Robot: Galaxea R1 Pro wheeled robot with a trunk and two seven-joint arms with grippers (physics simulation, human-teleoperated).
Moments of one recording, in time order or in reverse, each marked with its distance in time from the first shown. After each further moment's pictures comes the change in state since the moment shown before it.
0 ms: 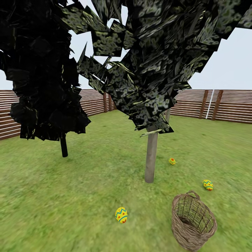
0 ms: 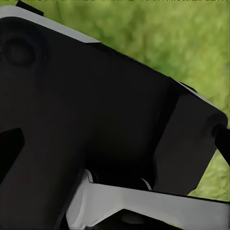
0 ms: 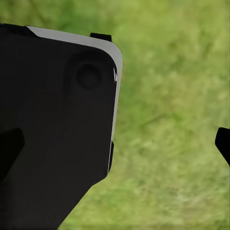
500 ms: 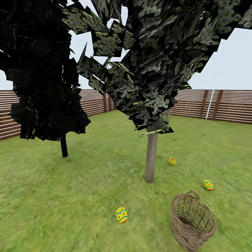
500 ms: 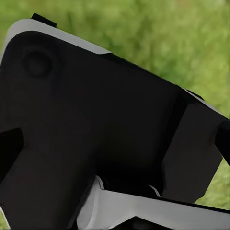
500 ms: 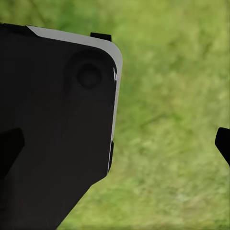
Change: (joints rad) left arm 0.000 0.025 0.002 -0.010 0.003 -0.003 -0.003; right arm 0.000 0.000 0.000 0.000 0.000 0.000 0.000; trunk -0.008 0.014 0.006
